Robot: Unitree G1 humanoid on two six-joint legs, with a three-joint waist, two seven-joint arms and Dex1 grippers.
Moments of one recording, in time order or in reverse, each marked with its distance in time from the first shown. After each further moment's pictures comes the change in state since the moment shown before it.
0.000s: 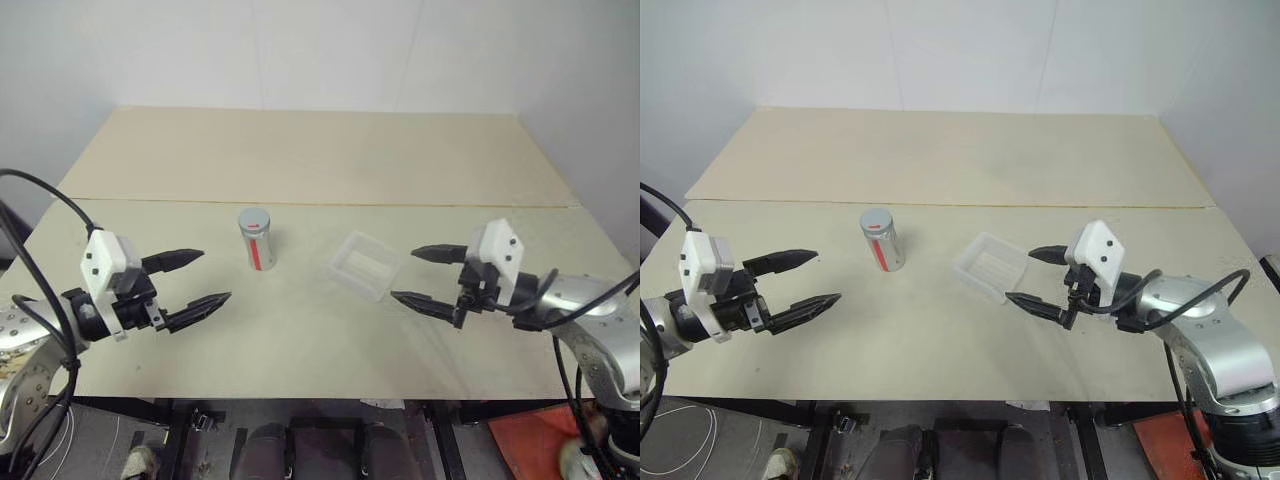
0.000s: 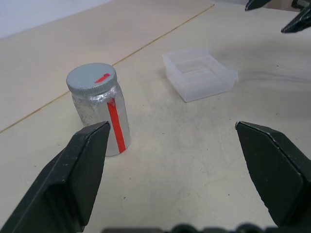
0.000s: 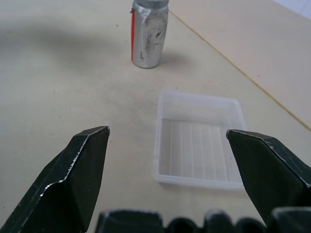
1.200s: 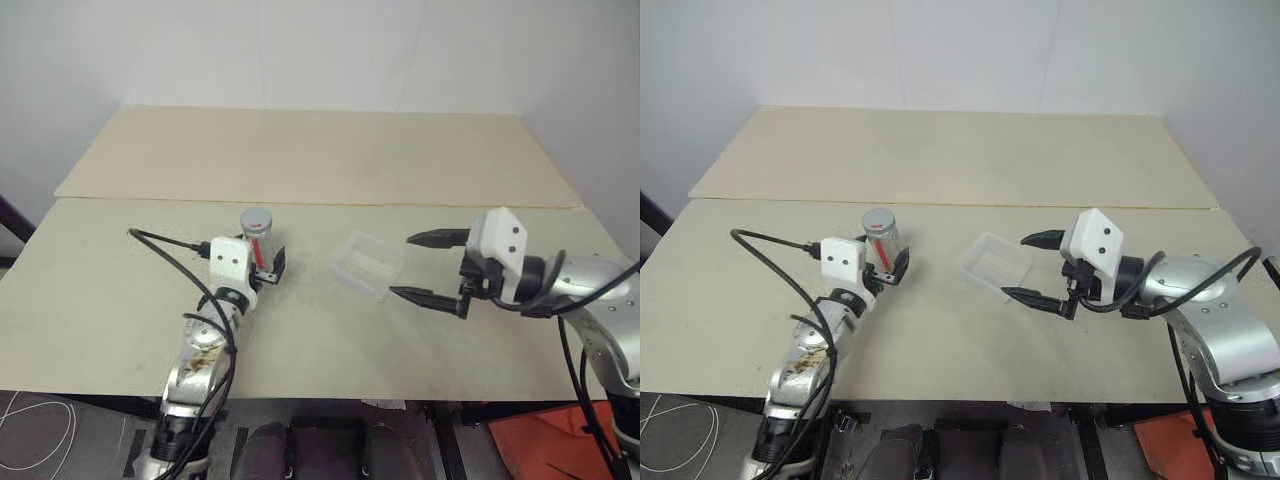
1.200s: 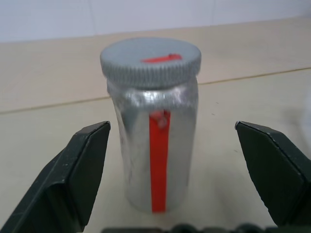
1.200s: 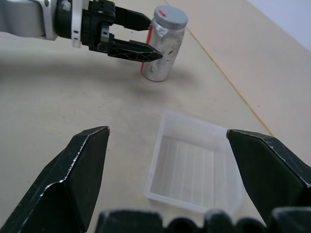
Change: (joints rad) left arm -0.242 -0.678 -0.466 0.253 0.605 -0.232 0.846; right arm -0.087 -0.037 -0.008 -0.026 -0.049 -0.027 0.092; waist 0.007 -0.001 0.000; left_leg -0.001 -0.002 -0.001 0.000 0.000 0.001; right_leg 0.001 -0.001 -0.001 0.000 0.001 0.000
